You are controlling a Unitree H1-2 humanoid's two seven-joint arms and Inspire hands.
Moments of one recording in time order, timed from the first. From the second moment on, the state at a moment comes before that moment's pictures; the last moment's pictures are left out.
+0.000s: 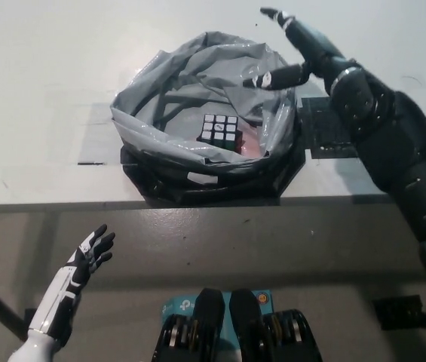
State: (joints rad) left_arm 0.01 0.23 0.02 -0.01 -0.07 -0.21 -0.22; right_arm -1.18 -0.17 0.28 1.12 -0.42 -0.15 0.05
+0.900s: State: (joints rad) left_arm 0.02 0.23 0.02 -0.01 -0.07 -0.21 -0.22; right_arm -1.18 -0.13 0.29 1.26 -0.42 -0.03 0.02
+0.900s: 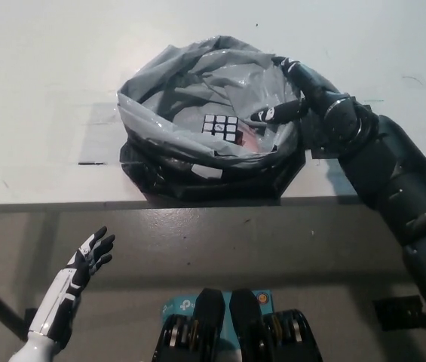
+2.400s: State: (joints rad) left_arm 0.01 0.23 0.02 -0.01 -0.06 -0.21 -0.22; right_arm -1.19 -0.07 0.10 1.33 -0.24 0.14 0.07
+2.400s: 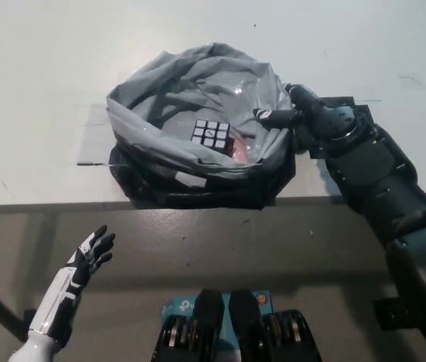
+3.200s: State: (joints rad) left_arm 0.01 0.23 0.02 -0.01 -0.06 -0.21 -0.22; right_arm -1.22 -0.06 -0.30 0.95 0.05 0.28 0.01
